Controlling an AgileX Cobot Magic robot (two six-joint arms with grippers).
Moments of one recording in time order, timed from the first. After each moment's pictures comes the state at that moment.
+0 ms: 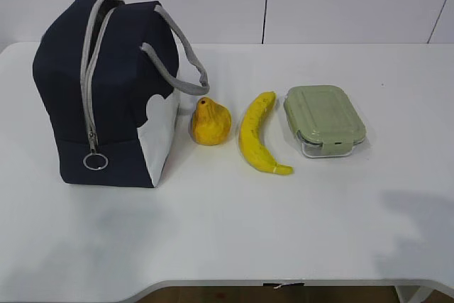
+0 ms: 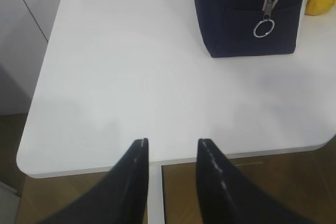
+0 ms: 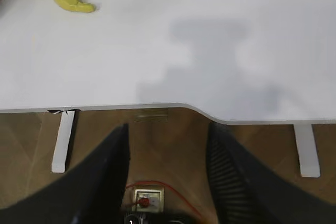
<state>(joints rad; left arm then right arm) -0.04 0.01 -0.52 -0.05 1.11 0.06 -0.06 0.22 -0.51 0.20 1.12 -0.02</state>
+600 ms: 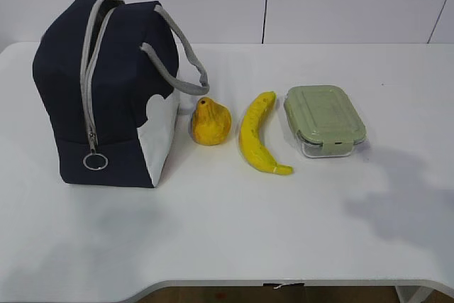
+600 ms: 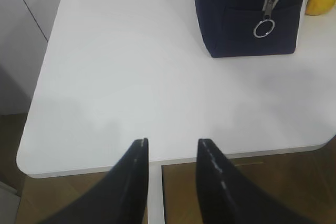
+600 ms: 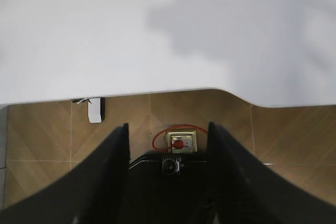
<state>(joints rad) -0.04 0.01 -0.52 -0.05 1.11 0.06 -0.06 0.68 -0.60 0.32 1.04 -0.01</state>
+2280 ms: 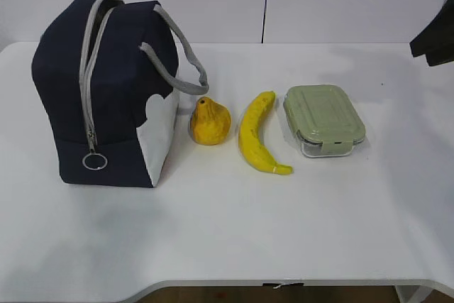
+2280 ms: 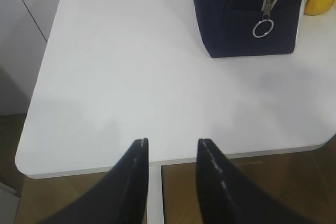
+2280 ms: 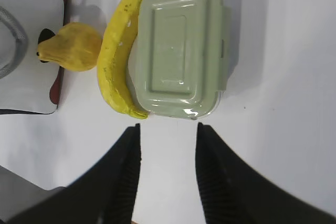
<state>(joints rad) -0.04 0.01 -0.52 -0.05 1.11 0.06 -0.26 1.73 -1.52 0.68 1.23 -0.43</state>
